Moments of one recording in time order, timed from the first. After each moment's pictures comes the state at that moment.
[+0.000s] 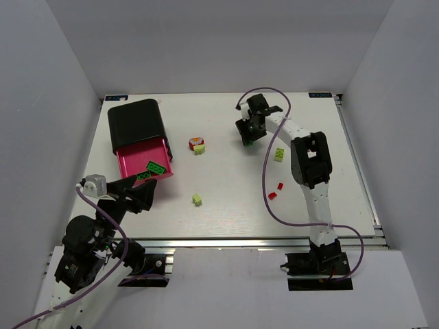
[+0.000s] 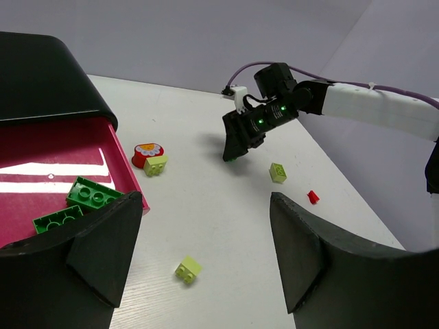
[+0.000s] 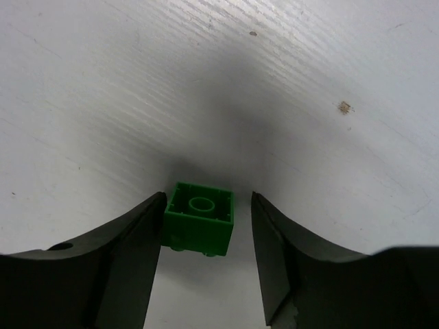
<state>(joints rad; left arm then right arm) -0.53 0.09 0.67 -0.44 -0.17 -0.37 0.40 2.34 1.94 -0.65 -0.12 -0.16</state>
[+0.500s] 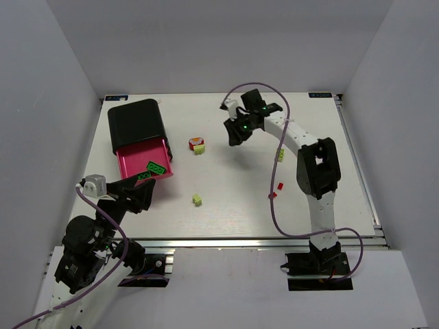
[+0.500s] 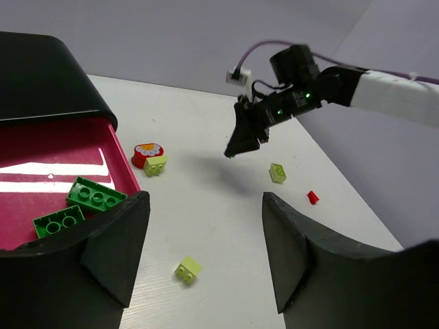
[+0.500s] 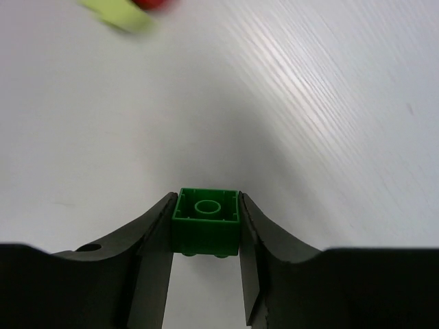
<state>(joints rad) -0.53 0.09 0.67 -0.44 -0.17 -0.37 0.45 2.18 1.85 -0.68 -0.38 -0.31</state>
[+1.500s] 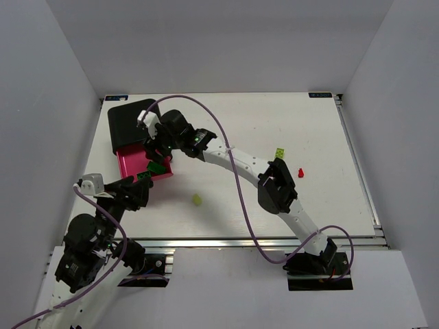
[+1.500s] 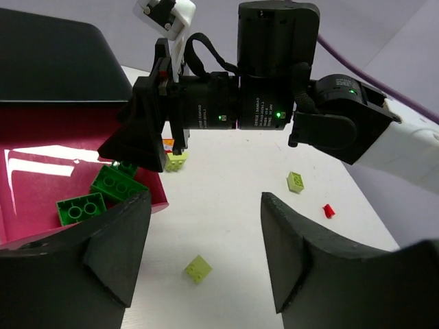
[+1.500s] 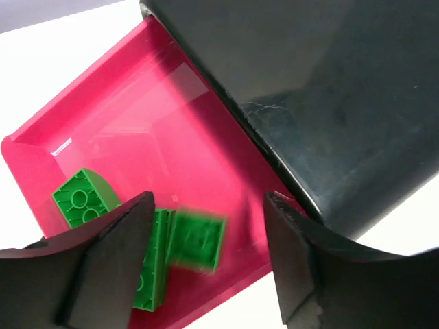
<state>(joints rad) -0.53 0.09 0.67 -0.47 -0.28 -0.41 1.00 2.37 2.27 -0.34 -0.26 -0.15</state>
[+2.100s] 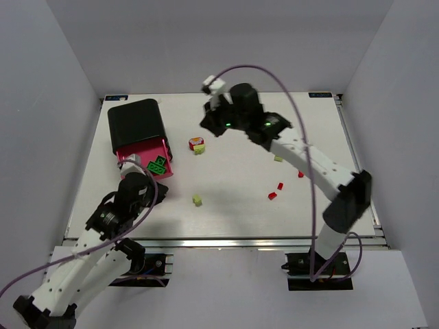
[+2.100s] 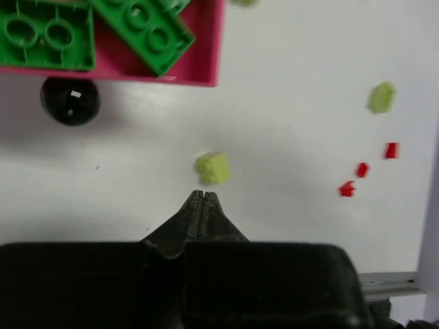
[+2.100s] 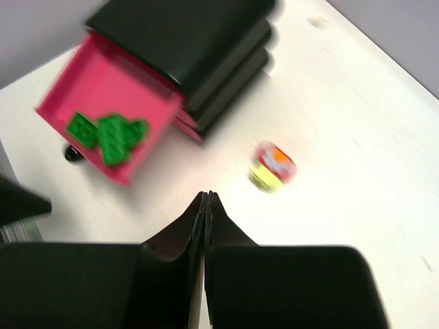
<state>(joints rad) -0.54 0.56 0.66 -0.65 -0.25 -0.84 0.82 1.77 1.77 -0.37 -0.25 -0.05</state>
